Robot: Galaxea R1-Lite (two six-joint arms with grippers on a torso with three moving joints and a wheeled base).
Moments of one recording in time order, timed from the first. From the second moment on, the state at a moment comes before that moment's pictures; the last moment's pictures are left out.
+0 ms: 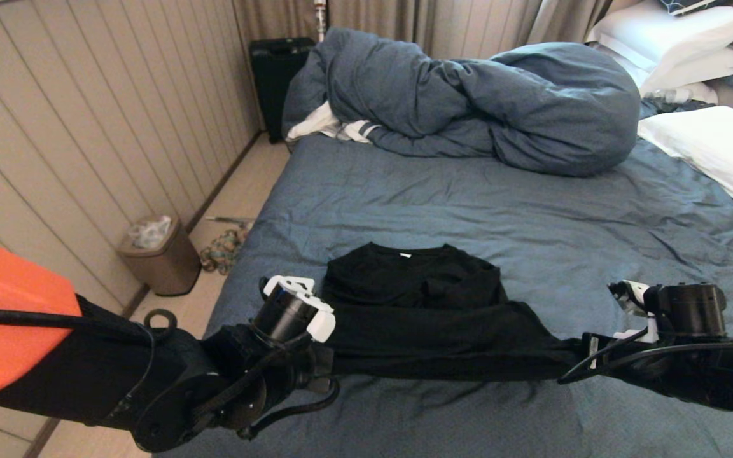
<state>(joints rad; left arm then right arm) -0.80 1.88 -0.83 -0.29 0.37 -0.41 -0.01 1.77 -0.45 -0.63 0.05 0.21</state>
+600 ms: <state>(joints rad) -0.70 1.87 -1.17 -0.12 0.35 -0.38 -0.02 1.68 -0.78 -0.40 0.05 0.25</state>
